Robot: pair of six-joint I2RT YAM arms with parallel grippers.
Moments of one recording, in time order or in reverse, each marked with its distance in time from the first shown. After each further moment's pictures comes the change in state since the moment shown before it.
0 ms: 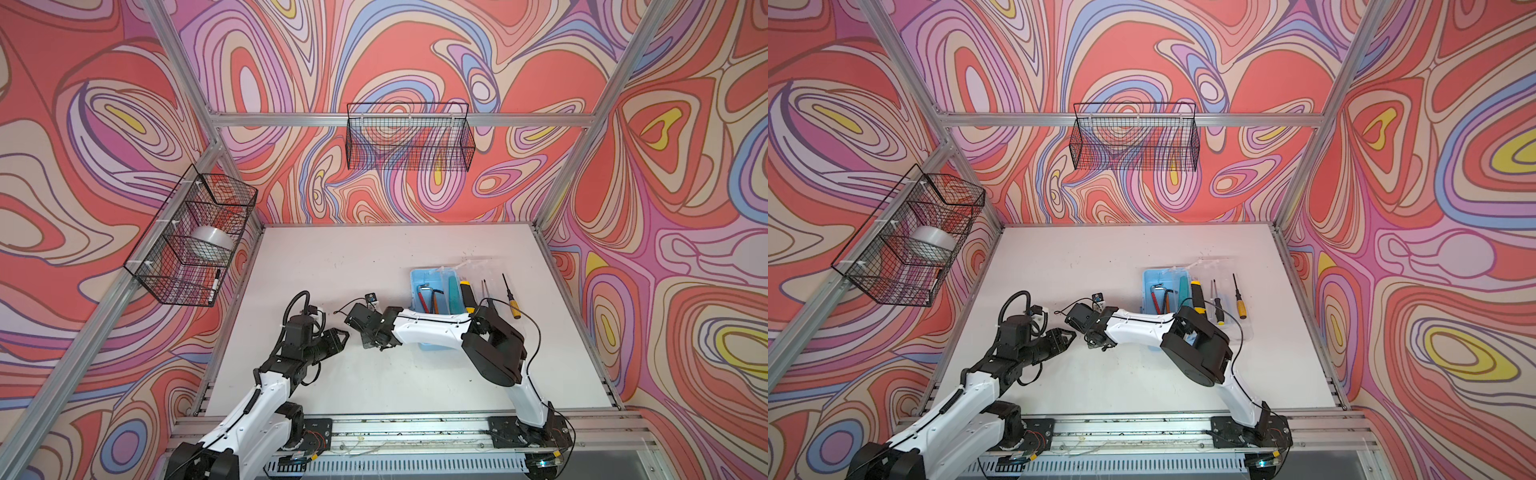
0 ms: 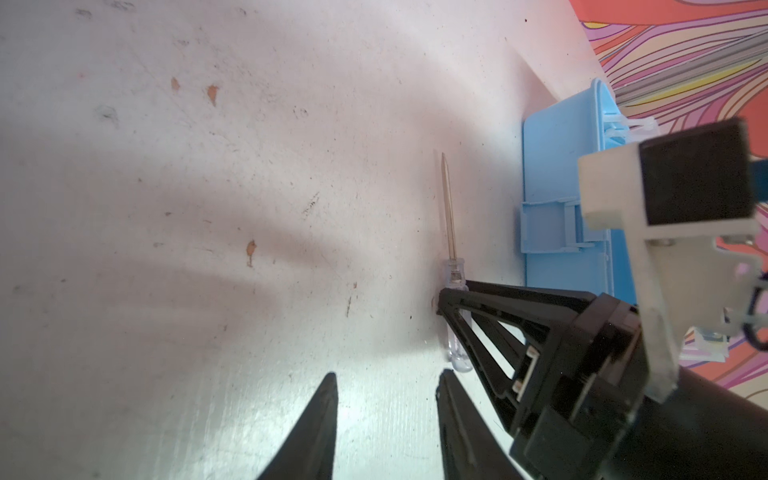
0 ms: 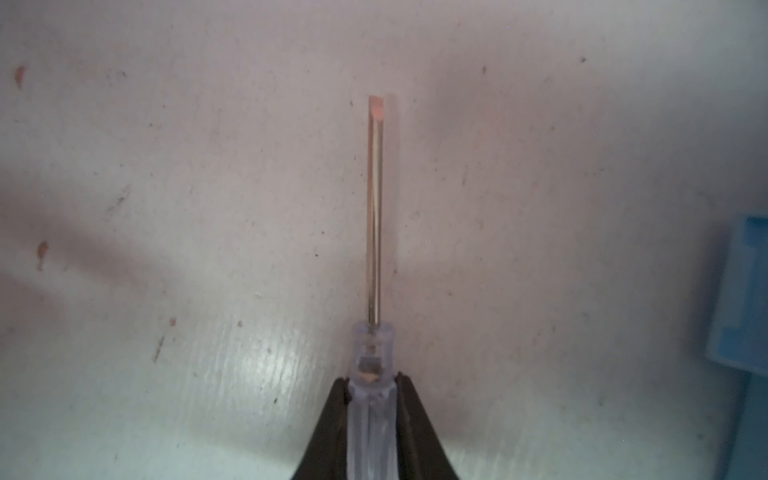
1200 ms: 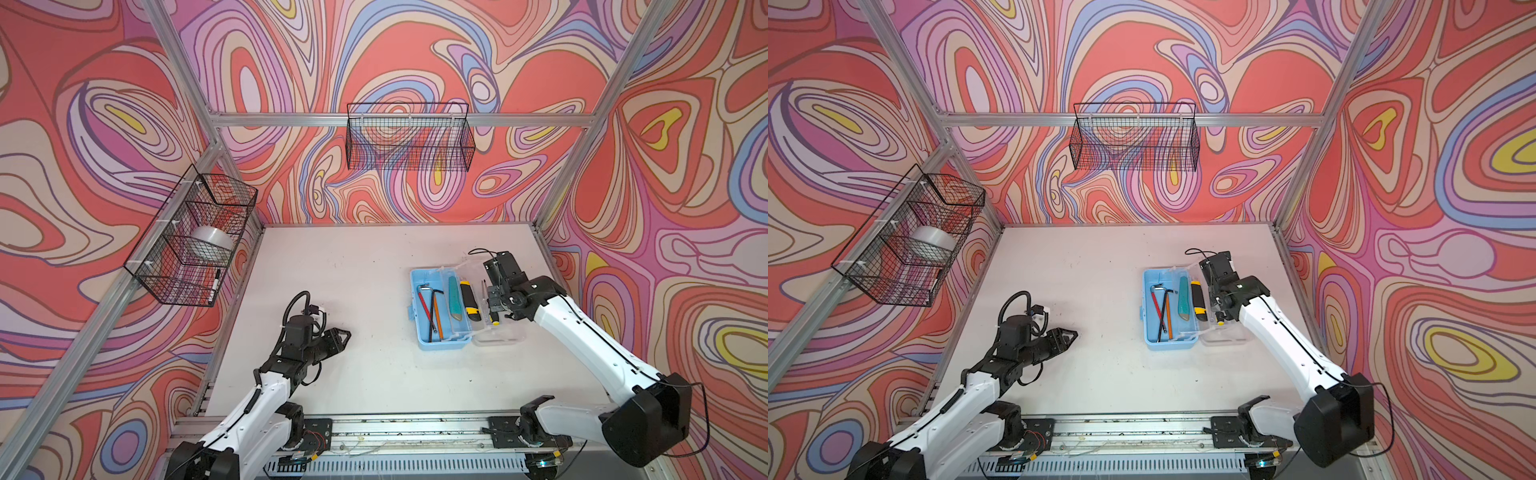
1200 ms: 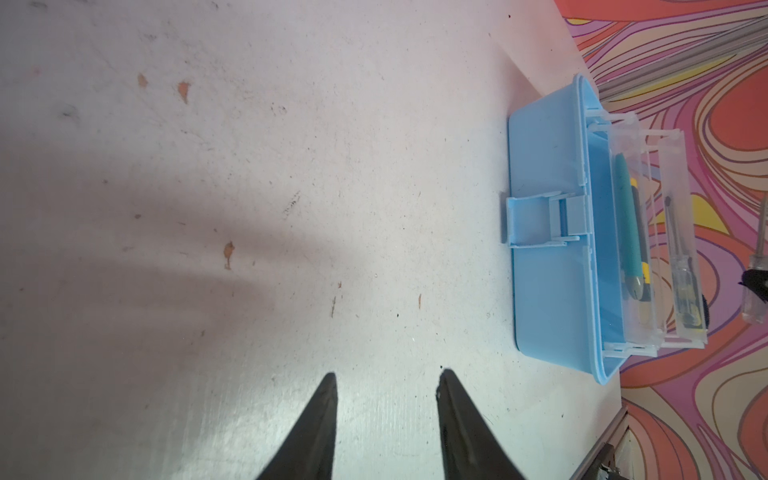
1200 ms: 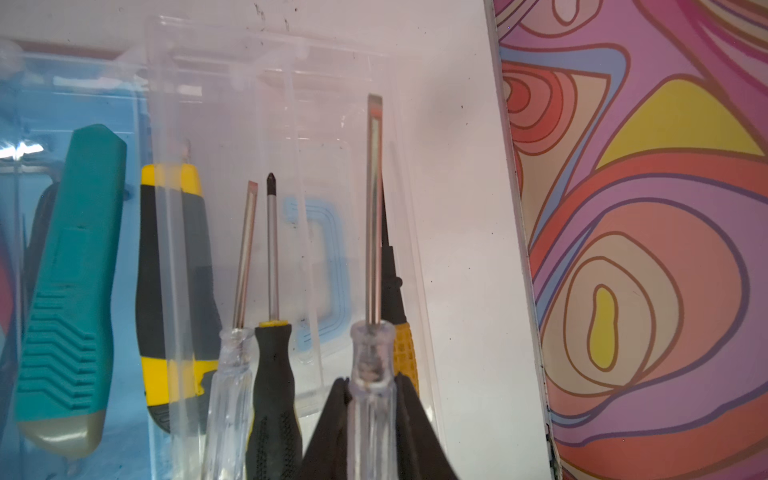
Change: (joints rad) left arm 0.000 -0.002 -0.008 0.028 0.031 0.000; right arm -0.714 -0.842 -0.430 -0.309 0.193 -0.489
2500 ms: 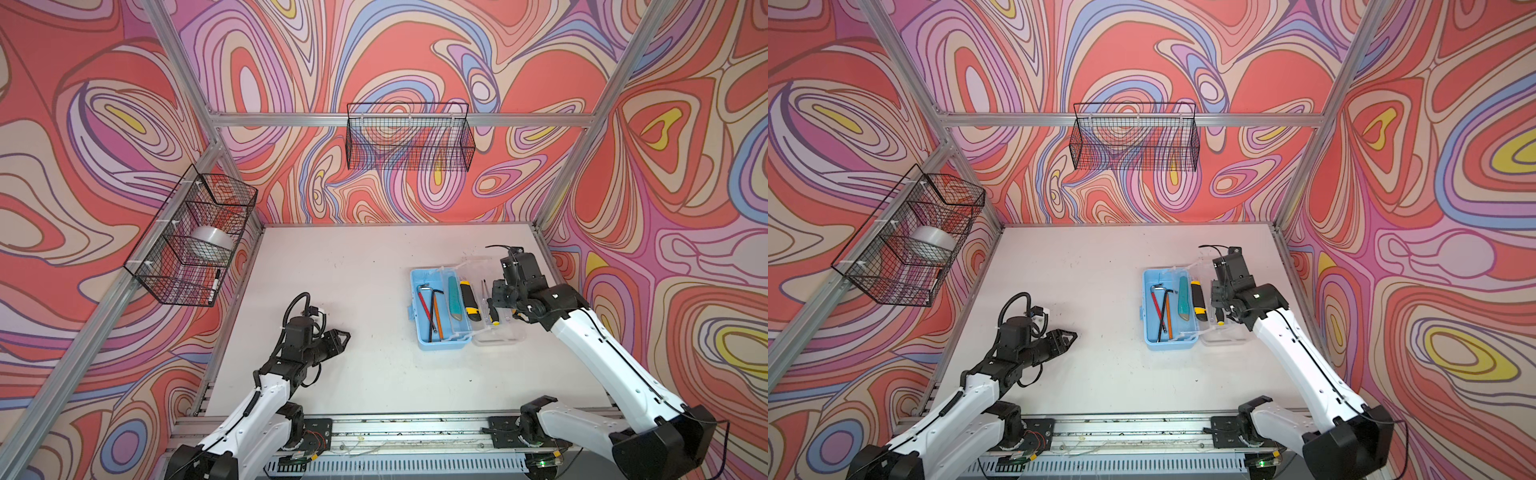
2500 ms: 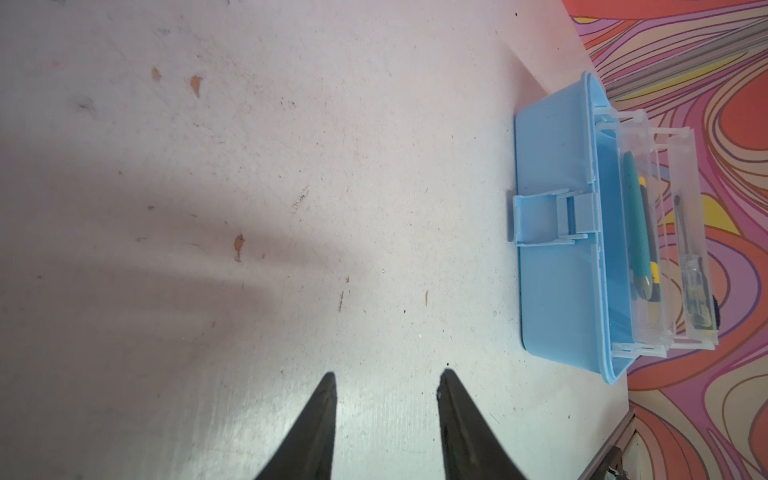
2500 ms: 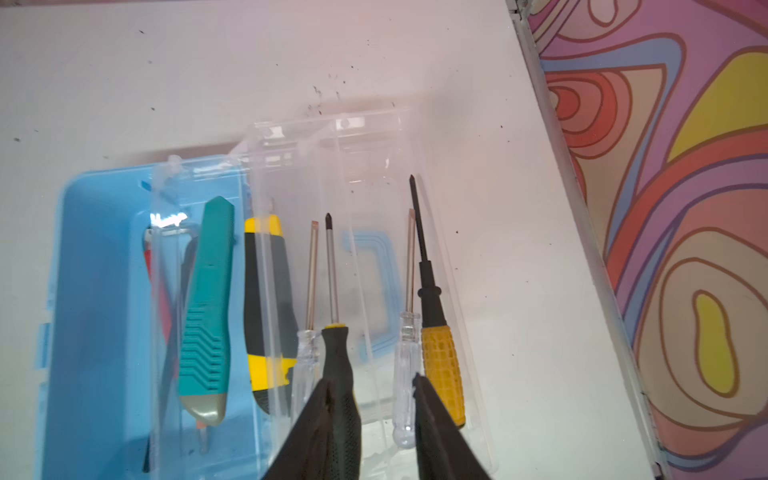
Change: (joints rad) left arm -0.027 -0.014 0.007 -0.032 -0.039 0.000; right arm -0.034 -0.151 -0.013 0.072 -0.188 0.089
